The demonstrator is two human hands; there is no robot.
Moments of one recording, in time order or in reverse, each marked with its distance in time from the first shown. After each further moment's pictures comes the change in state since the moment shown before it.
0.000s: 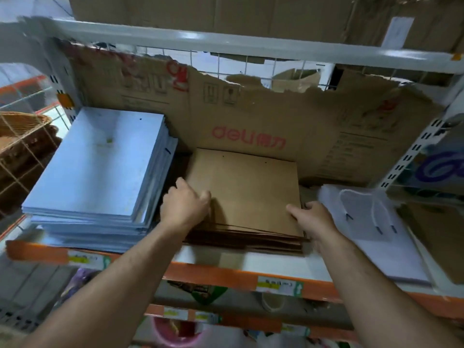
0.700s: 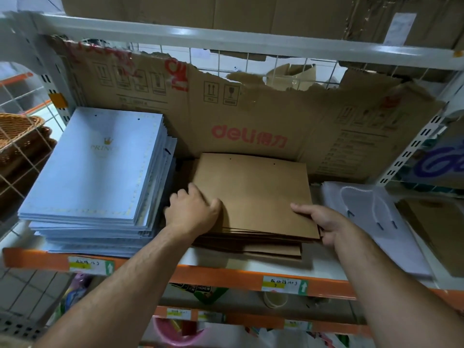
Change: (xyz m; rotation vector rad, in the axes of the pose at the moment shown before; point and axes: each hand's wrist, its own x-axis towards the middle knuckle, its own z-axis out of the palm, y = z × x) left_hand -0.005 -0.002 0.004 0.228 -0.079 0.099; right_hand 0.014 0.001 -0.016 0.404 -0.406 0.220
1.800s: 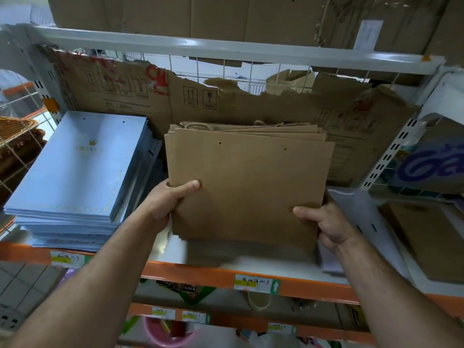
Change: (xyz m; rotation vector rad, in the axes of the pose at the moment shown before) left_hand 0.002 -0.001 -0.019 -1.251 -0.315 0.013; right_hand -0.023 0.004 -0.052 0.128 -0.098 -0.584
